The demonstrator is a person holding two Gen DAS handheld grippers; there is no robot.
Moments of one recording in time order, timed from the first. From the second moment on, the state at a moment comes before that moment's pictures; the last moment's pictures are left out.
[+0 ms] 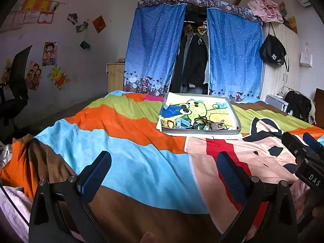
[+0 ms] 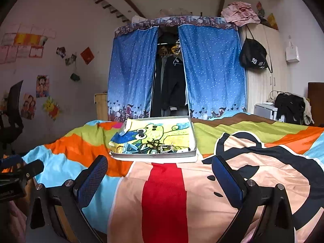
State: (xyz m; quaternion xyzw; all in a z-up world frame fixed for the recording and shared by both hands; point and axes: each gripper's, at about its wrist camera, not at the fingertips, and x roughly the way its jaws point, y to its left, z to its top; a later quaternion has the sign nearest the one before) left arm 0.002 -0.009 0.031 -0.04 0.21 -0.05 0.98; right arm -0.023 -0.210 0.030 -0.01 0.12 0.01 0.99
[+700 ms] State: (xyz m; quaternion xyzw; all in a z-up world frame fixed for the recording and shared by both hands) left arm 0.004 -0.006 0.027 -0.04 0.21 -0.05 0.98; right arm -0.019 -0.206 0.026 -0.02 0.14 0.01 0.99
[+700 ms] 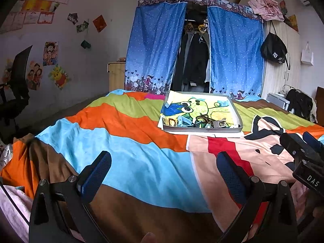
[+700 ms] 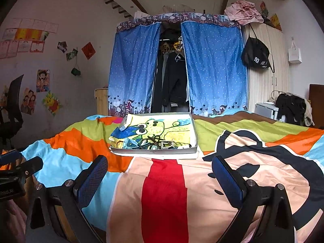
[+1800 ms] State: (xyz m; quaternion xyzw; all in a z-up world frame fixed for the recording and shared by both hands) left arm 0.004 -0.005 0.026 -0.04 0.21 -0.05 0.98; right arm -0.019 -0.204 0.024 -0.02 0.14 0.01 0.99
